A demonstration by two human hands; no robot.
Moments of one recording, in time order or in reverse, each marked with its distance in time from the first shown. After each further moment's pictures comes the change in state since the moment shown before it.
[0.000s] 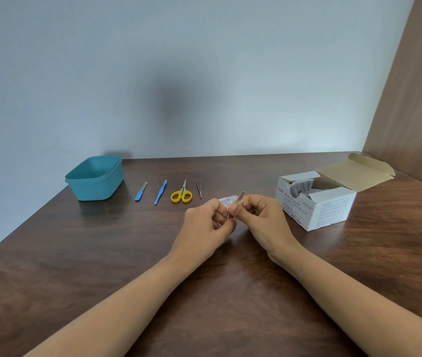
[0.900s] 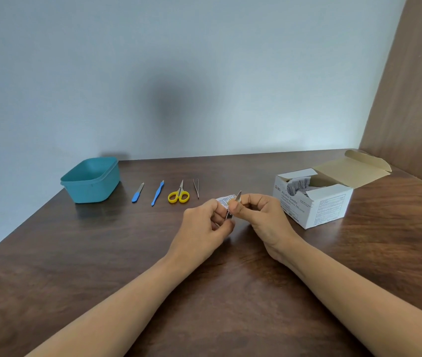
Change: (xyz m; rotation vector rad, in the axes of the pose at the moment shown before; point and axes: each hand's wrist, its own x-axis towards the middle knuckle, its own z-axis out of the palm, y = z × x) left_hand -0.001 0.002 0.000 0.021 -0.043 -0.003; right_hand 0.001 -0.002 -0.003 0.167 -0.036 0.094
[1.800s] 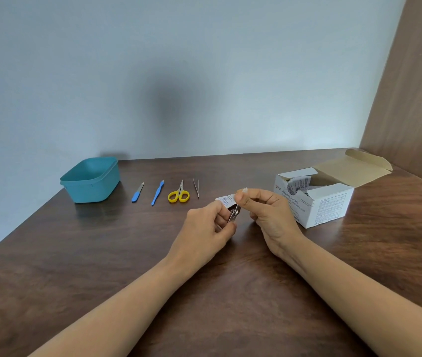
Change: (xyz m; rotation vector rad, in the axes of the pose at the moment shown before) left_hand -0.002 0.003 0.001 0.048 -0.040 -0.009; right_hand -0.003 -0.017 0.004 0.204 0.184 0.123
